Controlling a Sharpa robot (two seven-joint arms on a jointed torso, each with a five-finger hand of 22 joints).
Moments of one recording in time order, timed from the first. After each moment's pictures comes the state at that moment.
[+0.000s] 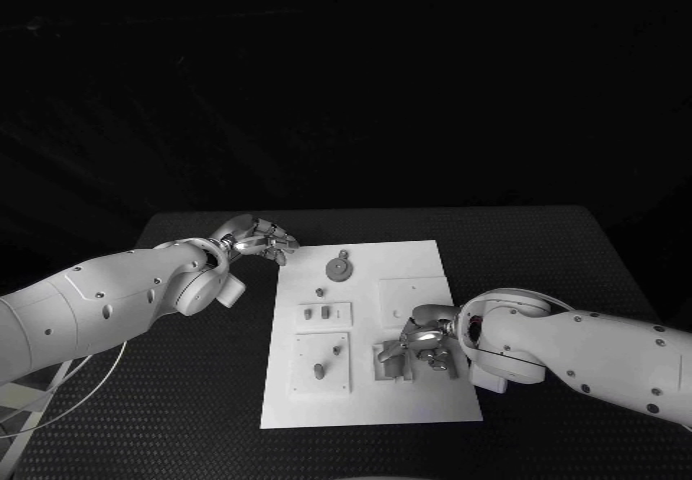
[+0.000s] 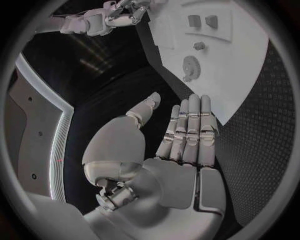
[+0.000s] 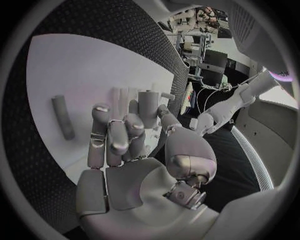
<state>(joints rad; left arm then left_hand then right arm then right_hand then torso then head) 1.19 -0.80 -0.12 1.17 -0.50 -0.18 0.21 1.02 -0.06 0.49 -0.24 0.07 0.84 0.19 0.30 0.48 1.05 0.15 0.18 0.21 0.97 0.07 0.55 0.61 0.02 1.00 -0.03 0.06 0.94 1.18 -0.73 -0.19 1.56 -0.99 0.06 -0.41 0.67 0.06 0.36 -0.28 0.05 1.06 0.06 0.28 0.68 1.21 -0.05 1.19 1.12 1.29 -0.15 1.50 0.92 0.22 1.18 -0.06 0.89 1.31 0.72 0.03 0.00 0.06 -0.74</state>
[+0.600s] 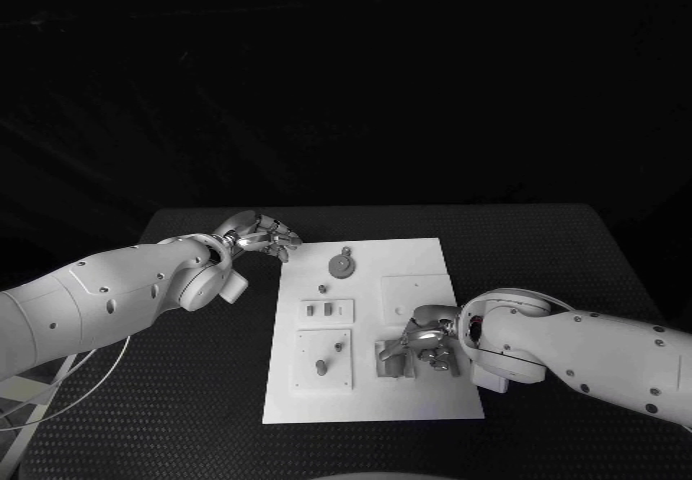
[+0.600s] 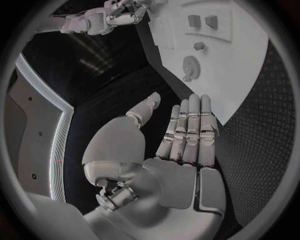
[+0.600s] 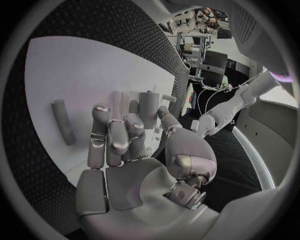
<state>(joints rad) 1.19 -0.80 -0.12 1.17 -0.50 -0.18 0.21 1.02 -0.06 0.49 -0.24 0.07 0.84 0.19 0.30 0.48 1.05 0.15 0.18 0.21 0.97 0.07 0.55 0.61 0.02 1.00 -0.03 0.07 0.94 1.17 -0.72 -0.19 1.55 -0.99 0.06 -0.41 0.64 0.04 0.38 -0.27 0.05 1.06 0.06 0.27 0.69 1.21 -0.04 1.19 1.11 1.29 -0.14 1.50 0.91 0.22 1.18 -0.06 0.89 1.31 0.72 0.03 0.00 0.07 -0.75</state>
